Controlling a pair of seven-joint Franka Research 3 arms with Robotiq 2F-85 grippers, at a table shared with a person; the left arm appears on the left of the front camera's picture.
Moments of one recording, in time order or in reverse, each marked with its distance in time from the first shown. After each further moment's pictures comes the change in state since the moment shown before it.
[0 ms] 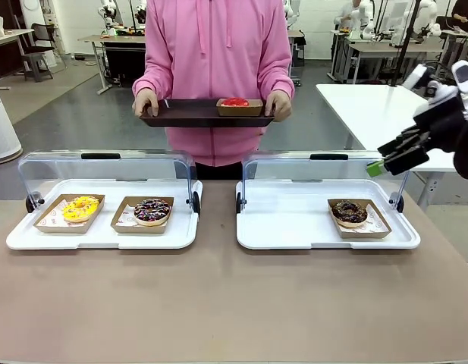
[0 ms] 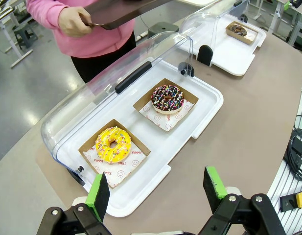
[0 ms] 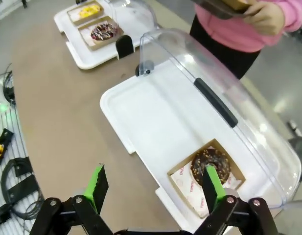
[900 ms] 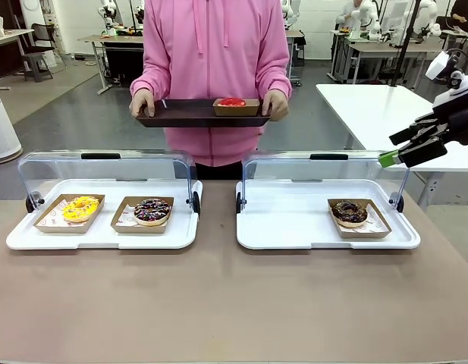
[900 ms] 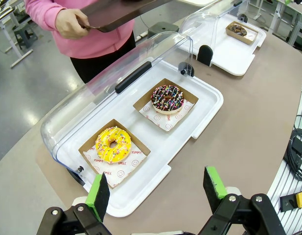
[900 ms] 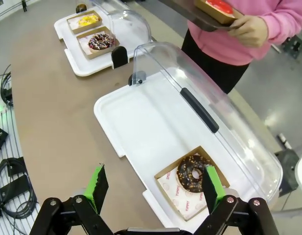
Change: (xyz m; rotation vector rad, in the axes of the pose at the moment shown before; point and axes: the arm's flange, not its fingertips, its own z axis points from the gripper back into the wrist) left arm 0.000 0.000 0.000 0.000 0.000 0.000; right arm -0.002 -0.011 0.022 -0.024 -0.061 0.047
